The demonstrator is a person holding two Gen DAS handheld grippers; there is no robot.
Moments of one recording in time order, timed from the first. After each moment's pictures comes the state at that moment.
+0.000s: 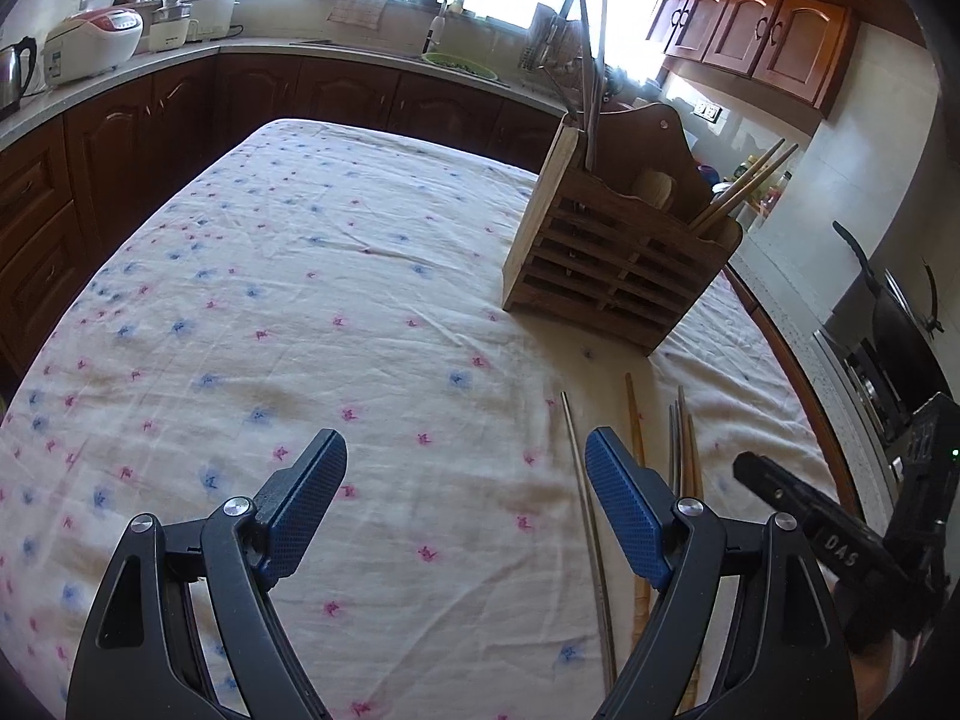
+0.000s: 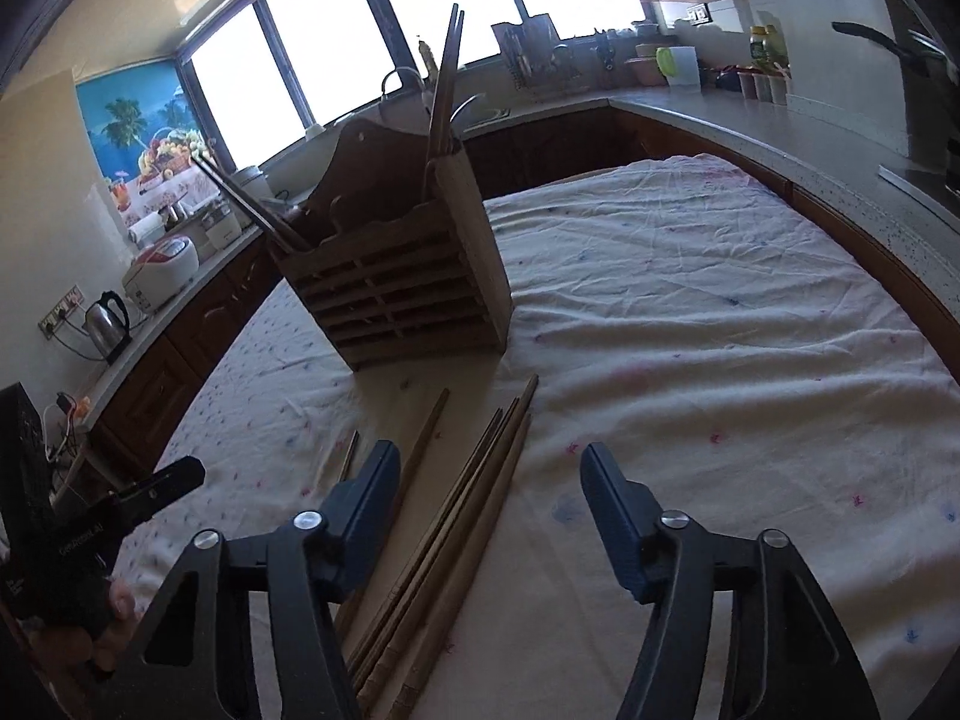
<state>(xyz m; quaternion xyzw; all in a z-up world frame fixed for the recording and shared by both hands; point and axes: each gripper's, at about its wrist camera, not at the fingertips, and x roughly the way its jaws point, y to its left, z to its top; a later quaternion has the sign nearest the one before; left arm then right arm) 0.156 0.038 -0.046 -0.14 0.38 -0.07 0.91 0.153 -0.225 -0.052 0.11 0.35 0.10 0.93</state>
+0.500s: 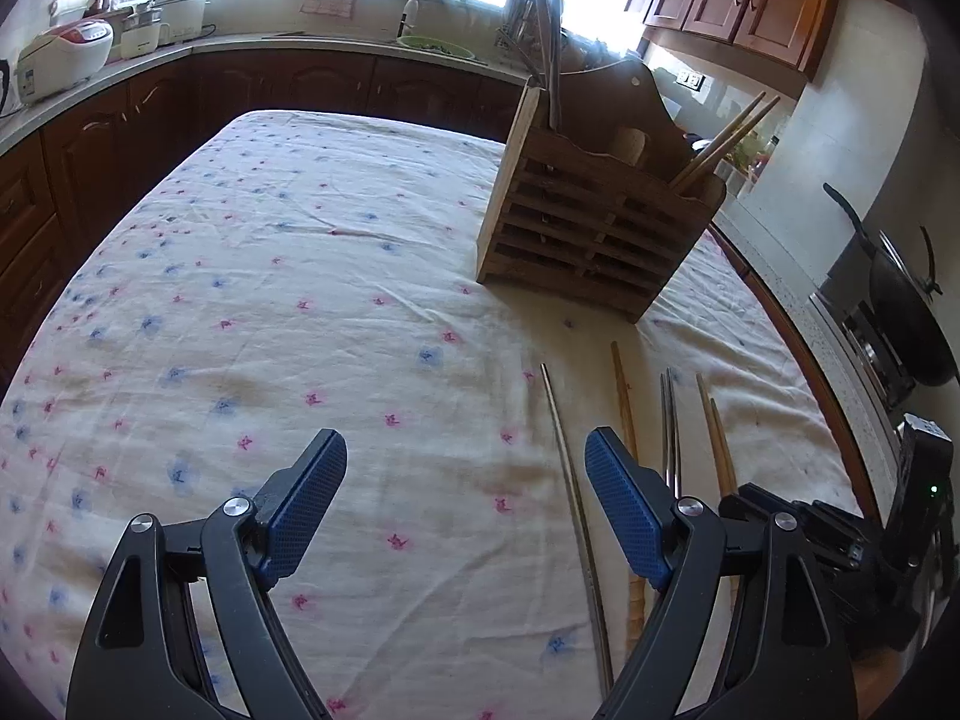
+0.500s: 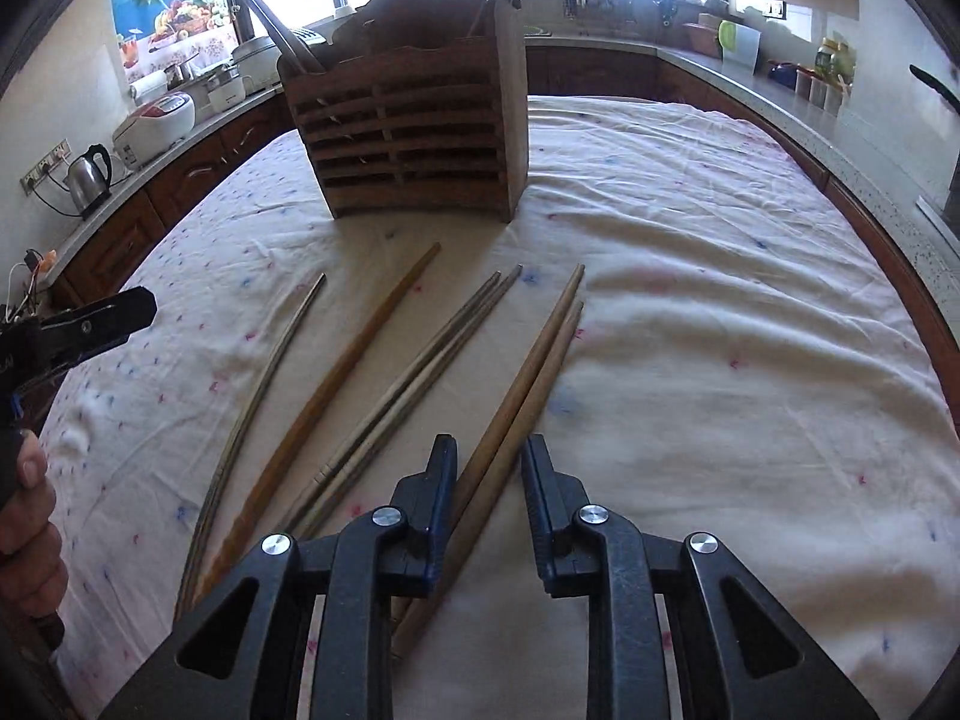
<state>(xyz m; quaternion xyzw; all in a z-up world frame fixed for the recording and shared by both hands) 0.162 0.015 -0.050 -0.11 0.40 -0.09 0.91 0.141 -0.216 -0.096 -0.01 0.43 0.10 0.90</state>
